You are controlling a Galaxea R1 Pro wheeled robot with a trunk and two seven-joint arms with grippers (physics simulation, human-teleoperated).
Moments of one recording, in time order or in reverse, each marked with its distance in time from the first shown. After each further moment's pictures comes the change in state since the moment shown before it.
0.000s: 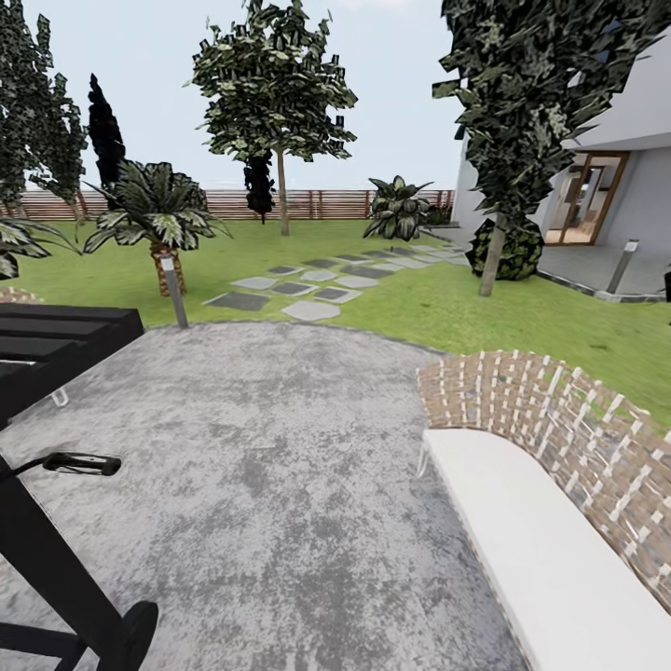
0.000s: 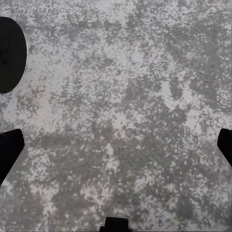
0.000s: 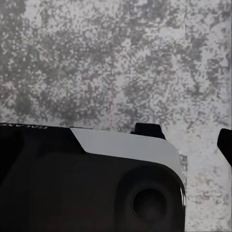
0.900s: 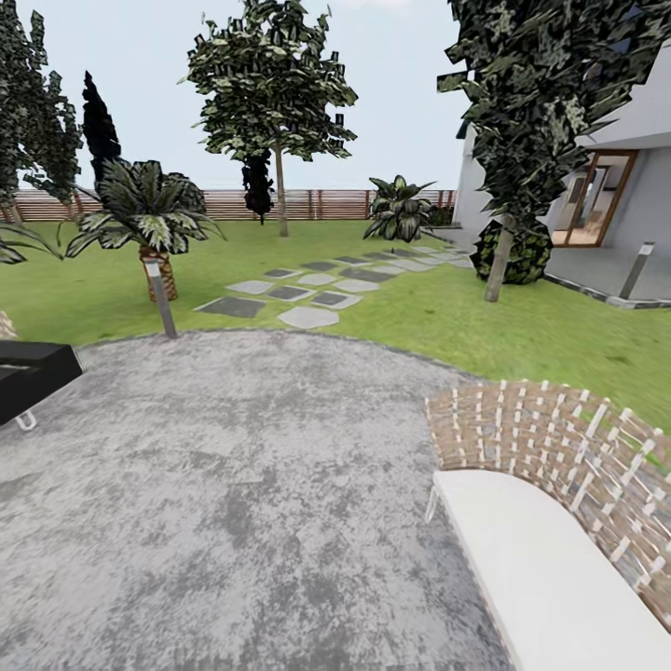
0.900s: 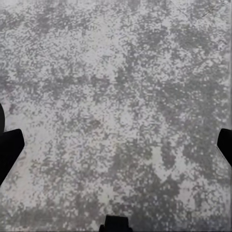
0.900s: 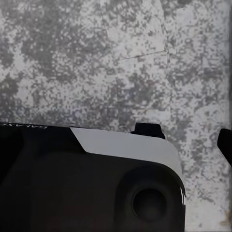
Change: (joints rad) left arm 0.000 0.000 -0.001 0.004 0.000 0.000 0.000; right arm 0.000 0.000 0.000 0.000 0.000 0.000 0.000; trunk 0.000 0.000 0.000
